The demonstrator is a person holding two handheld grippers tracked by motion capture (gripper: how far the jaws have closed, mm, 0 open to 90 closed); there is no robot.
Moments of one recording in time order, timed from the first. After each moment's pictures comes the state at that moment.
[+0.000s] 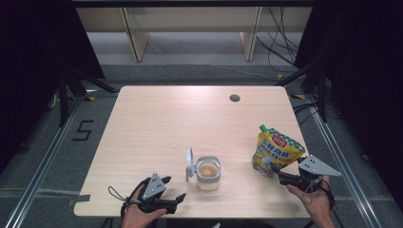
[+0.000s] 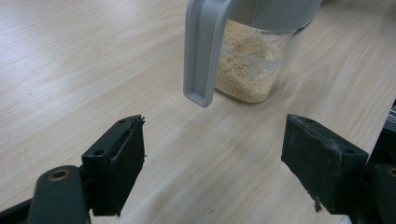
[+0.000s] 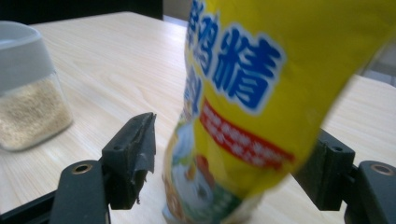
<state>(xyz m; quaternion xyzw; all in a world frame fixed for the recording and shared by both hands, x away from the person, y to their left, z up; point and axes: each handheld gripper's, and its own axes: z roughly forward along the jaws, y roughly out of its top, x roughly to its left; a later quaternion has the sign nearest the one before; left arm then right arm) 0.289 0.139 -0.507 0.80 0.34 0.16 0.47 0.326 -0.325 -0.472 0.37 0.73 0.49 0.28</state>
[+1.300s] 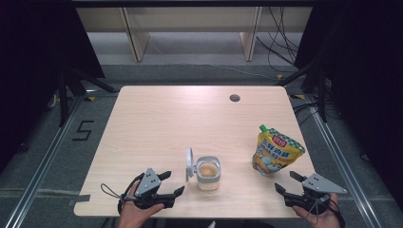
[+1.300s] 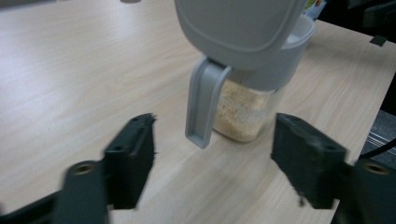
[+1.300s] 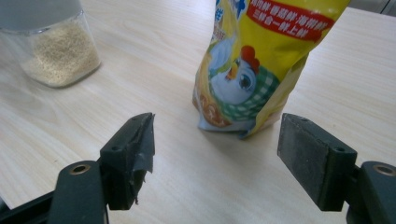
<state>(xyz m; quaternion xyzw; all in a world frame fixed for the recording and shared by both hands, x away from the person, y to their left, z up) 0.292 0.146 -0.476 0.78 0.32 0.17 0.51 0.277 -0.328 -0.478 0.41 0.76 0.44 0.23</state>
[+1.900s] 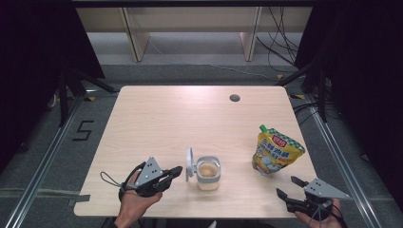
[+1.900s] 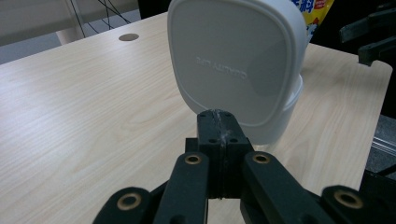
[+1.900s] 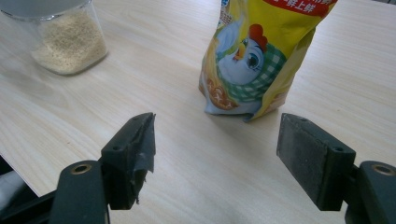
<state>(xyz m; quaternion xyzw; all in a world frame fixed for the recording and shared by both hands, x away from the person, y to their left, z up) 0.307 0.137 -0.446 0.78 0.30 0.18 0.52 0.266 -0.332 -0.480 0.40 0.77 0.43 0.23</state>
